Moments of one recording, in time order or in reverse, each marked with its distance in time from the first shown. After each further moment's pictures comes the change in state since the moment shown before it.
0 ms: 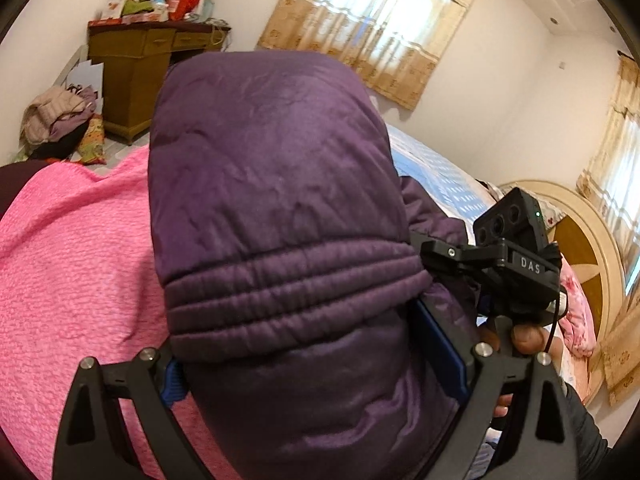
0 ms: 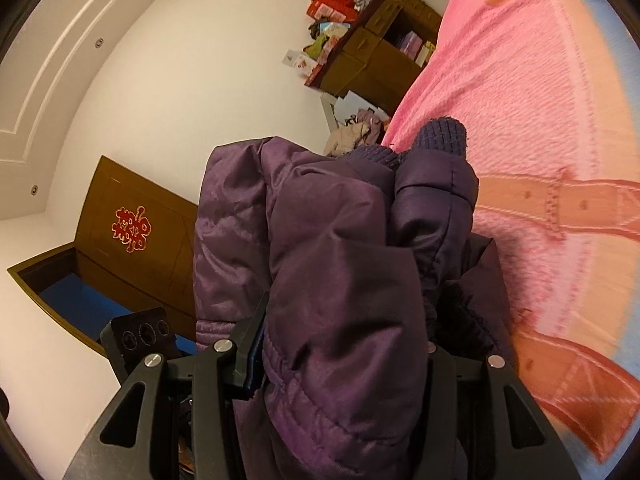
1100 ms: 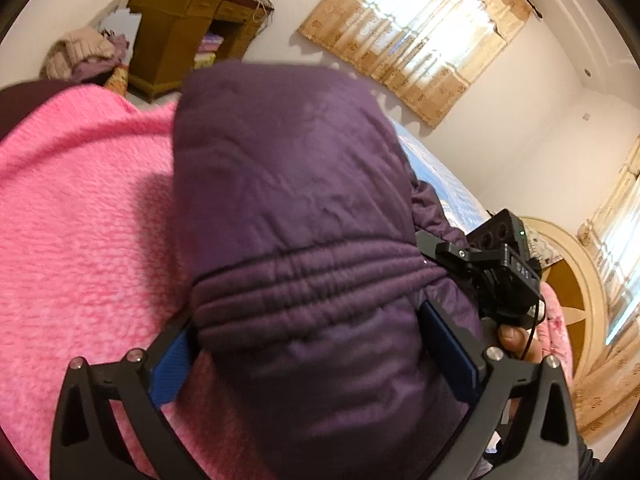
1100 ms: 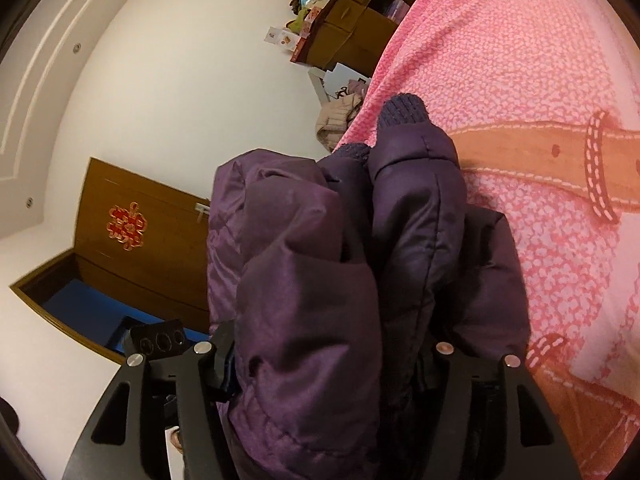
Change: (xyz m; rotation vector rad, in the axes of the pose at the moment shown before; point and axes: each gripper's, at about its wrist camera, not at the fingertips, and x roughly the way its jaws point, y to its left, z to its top) left arm 0.005 0.059 -0.030 -0.169 -0.001 -0.035; right arm 0.054 -0.055 0.002 0.089 0.081 0.049
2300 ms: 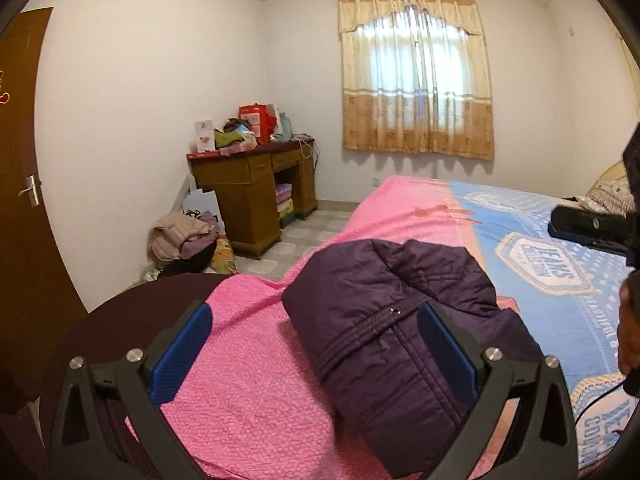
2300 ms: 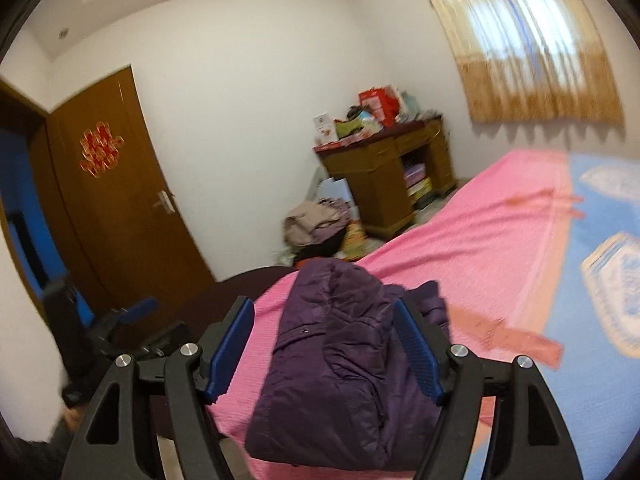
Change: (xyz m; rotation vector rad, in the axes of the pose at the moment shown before) left arm -0.163 -0.091 -0.041 0.383 -0.439 0.488; right arm -0.103 0.240 -0.126 -0.672 -0.377 -0.462
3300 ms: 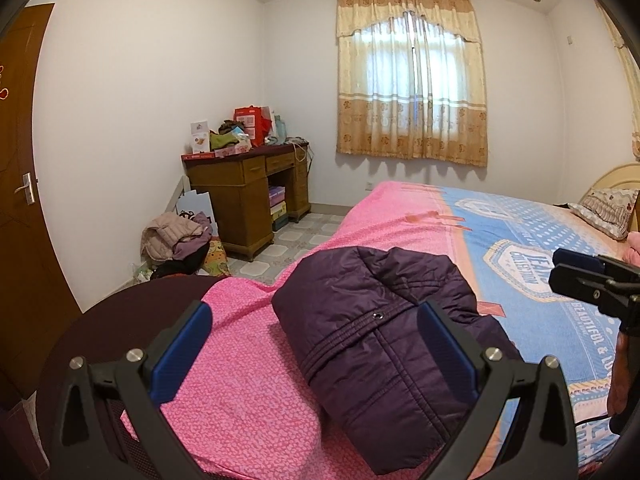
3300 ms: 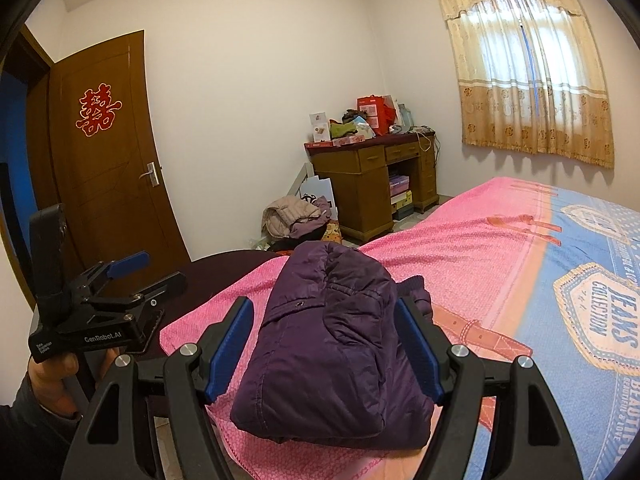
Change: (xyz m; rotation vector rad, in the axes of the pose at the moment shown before) left arm -0.012 -0.006 0.003 -0.013 -0.005 -0.026; right arm -0.026 0.038 -0.025 -0.116 0.008 -0.074
